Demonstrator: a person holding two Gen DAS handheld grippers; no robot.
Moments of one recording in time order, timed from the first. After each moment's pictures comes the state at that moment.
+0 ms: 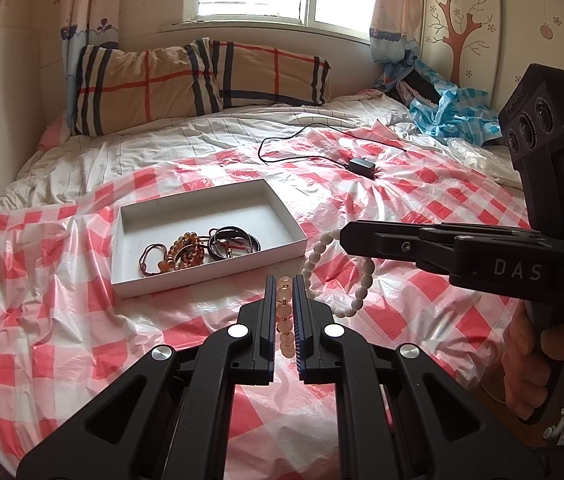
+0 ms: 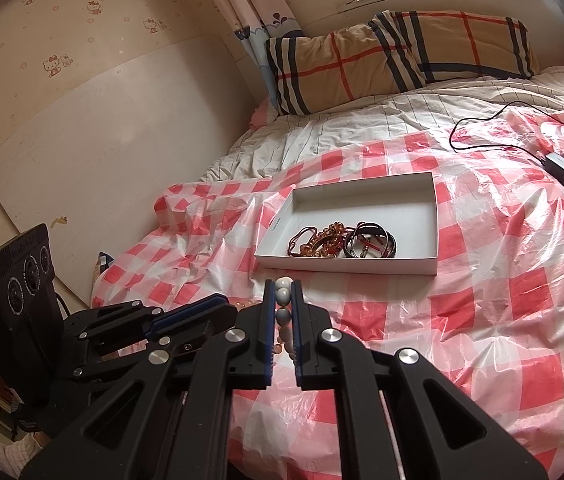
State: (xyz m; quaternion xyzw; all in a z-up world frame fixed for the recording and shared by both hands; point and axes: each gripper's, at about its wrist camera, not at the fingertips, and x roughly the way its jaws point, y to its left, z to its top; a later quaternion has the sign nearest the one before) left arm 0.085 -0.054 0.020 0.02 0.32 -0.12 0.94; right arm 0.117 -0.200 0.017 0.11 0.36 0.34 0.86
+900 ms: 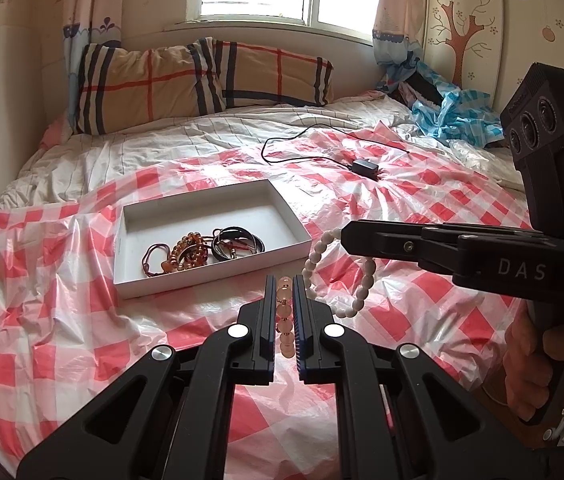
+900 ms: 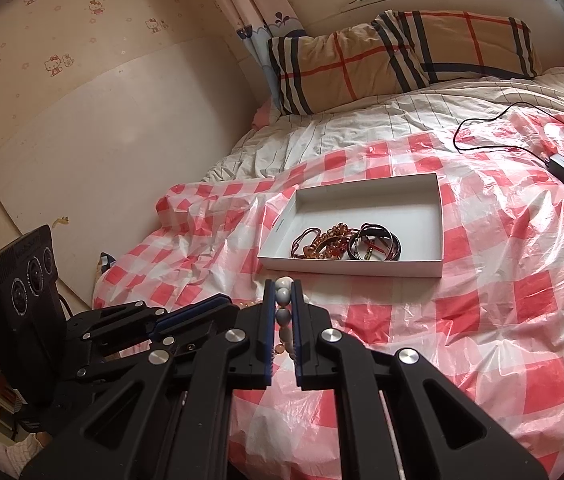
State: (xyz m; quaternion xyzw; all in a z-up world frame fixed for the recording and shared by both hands) left arm 0.084 -0.053 0.020 0.01 0.32 -0.12 0.94; right arm 0.119 -0.199 0.021 0.11 0.36 0.35 0.86
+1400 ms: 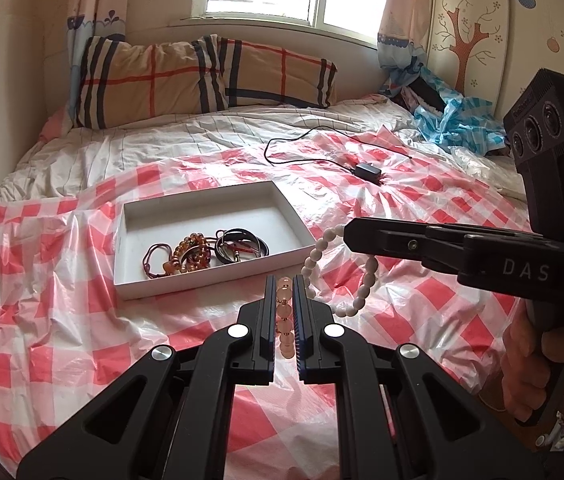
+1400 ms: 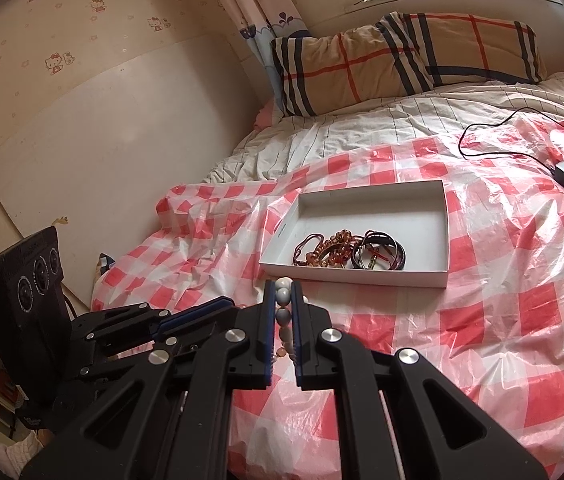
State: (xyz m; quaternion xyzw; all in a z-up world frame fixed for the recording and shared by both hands) left arm 0.095 -0.041 0.017 0.00 0.32 -0.13 0.94; right arm 0.131 -0.188 0.021 0.10 0.35 0.35 0.86
